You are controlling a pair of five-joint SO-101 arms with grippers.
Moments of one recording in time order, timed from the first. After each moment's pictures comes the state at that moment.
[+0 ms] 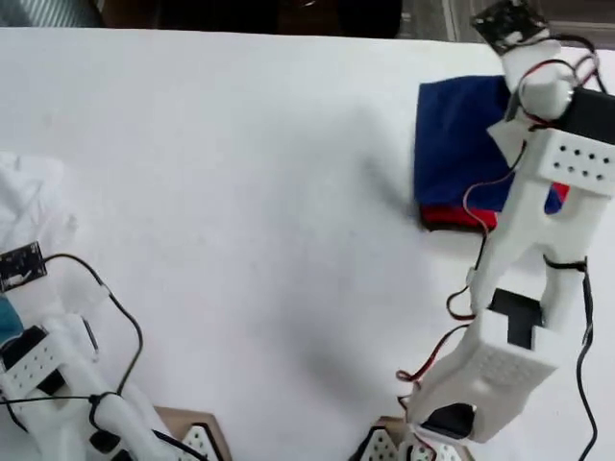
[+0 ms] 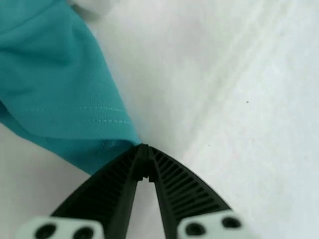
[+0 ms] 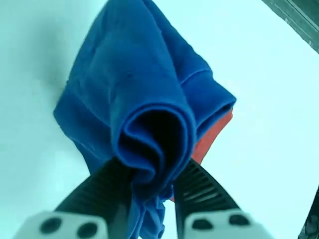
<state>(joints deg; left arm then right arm) -55.3 -43.2 75.9 48.2 -17.8 14.9 18.3 -50.7 98.3 48.9</state>
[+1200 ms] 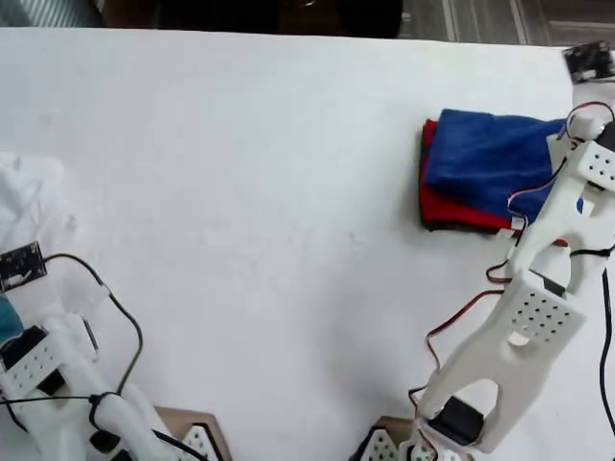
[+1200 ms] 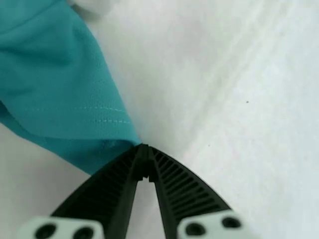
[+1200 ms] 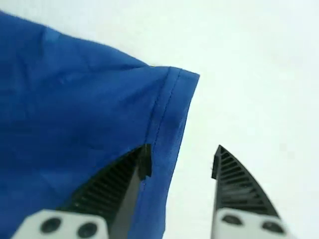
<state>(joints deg) -55.3 -43.2 75.9 48.2 -17.8 27.1 41.6 -51.0 69.1 35.6</state>
